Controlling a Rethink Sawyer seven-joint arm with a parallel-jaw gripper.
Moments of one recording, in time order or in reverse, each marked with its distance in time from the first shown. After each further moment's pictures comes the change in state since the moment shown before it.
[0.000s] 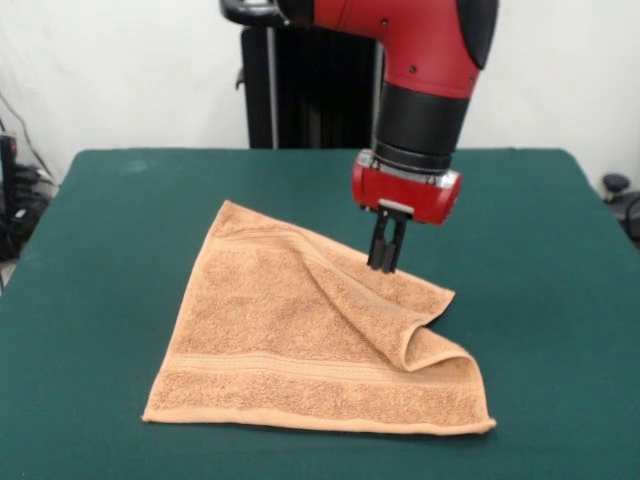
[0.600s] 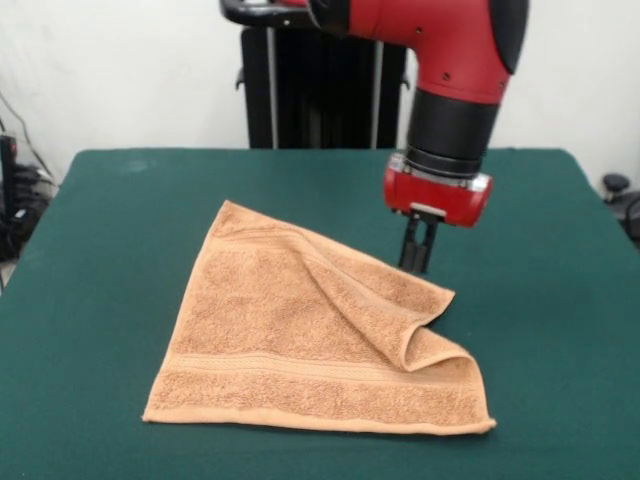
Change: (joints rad) arm 0.064 0.032 -0.003 0.001 0.053 0.000 0.000
